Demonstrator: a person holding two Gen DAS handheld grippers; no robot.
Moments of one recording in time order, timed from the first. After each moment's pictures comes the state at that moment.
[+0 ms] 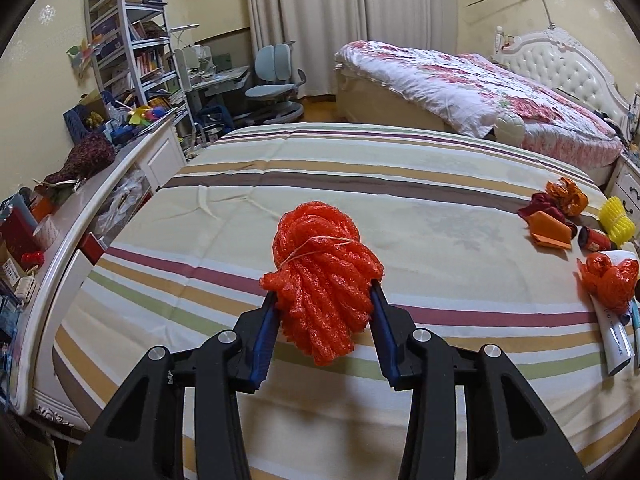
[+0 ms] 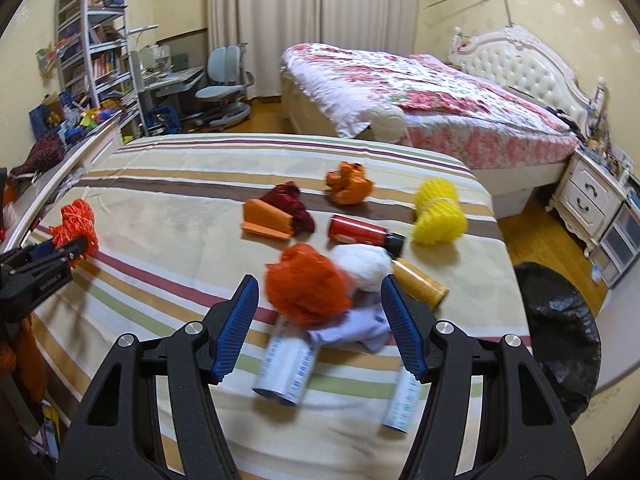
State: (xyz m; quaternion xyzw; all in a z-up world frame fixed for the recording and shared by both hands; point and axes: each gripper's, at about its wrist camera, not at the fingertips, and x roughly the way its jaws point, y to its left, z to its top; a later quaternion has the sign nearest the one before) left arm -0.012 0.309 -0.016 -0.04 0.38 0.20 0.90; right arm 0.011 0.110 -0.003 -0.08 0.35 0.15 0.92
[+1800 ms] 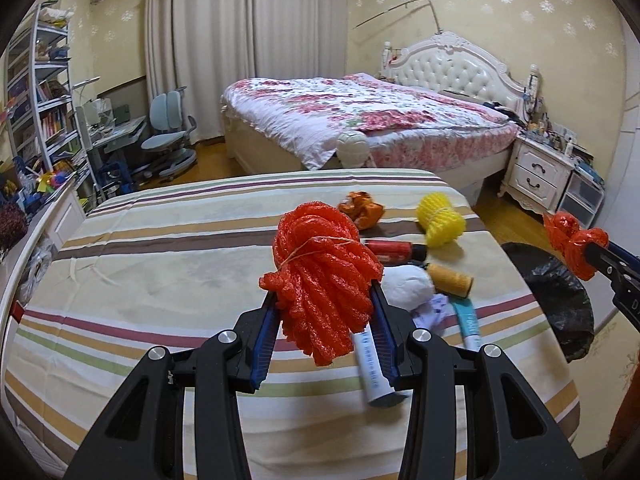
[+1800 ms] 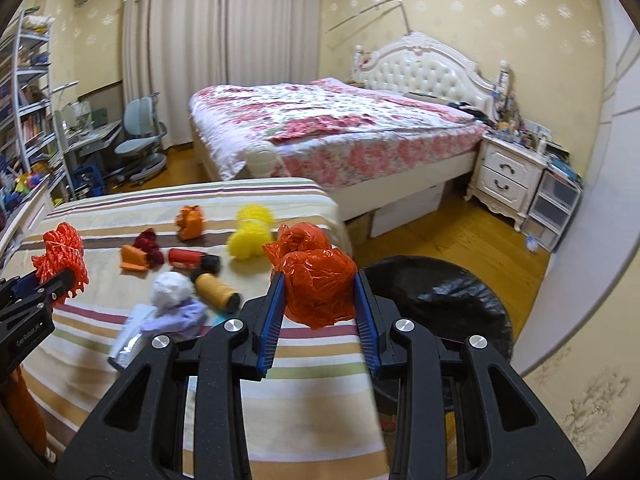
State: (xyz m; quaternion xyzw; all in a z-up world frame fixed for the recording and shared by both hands) left arm -0.004 0.118 0.023 0.00 0.32 0.00 0.95; right arm -0.021 -0.068 0.031 0.00 0.29 -0.02 0.96
